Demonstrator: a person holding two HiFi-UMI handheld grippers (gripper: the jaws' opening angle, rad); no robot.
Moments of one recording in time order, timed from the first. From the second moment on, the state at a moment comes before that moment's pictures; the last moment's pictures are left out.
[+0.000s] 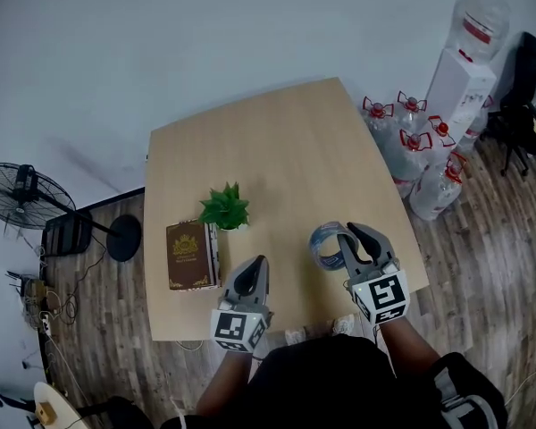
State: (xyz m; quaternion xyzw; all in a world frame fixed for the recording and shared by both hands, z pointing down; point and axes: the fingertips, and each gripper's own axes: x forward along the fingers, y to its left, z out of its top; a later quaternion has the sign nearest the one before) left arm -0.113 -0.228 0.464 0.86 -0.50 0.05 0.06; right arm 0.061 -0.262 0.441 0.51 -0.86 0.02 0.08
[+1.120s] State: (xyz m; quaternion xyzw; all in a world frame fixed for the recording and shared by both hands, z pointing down) left arm -0.081 -0.203 0.453 0.88 -0.47 0.04 0.06; right arm 0.078 -0.227 0.402 0.53 -0.85 -0.03 0.06
